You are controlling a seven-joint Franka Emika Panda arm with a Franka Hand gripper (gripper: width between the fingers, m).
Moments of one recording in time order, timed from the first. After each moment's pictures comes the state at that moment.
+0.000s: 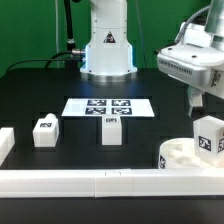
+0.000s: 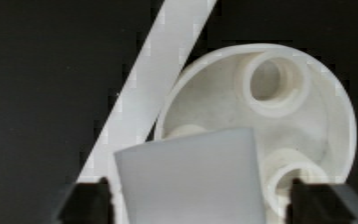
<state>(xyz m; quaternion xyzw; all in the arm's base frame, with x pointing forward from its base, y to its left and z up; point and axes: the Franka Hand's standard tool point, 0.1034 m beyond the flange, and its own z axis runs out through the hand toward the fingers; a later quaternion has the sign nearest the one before) 0.648 0.101 0.084 0.52 0.85 -0.06 0.05</state>
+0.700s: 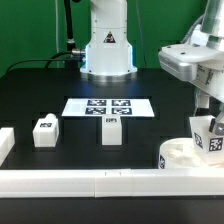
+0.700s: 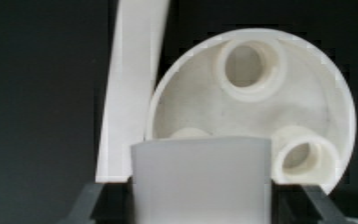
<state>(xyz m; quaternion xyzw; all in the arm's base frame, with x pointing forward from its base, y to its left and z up) 0.642 0.098 0.084 0.67 0.74 -0.05 0.06</state>
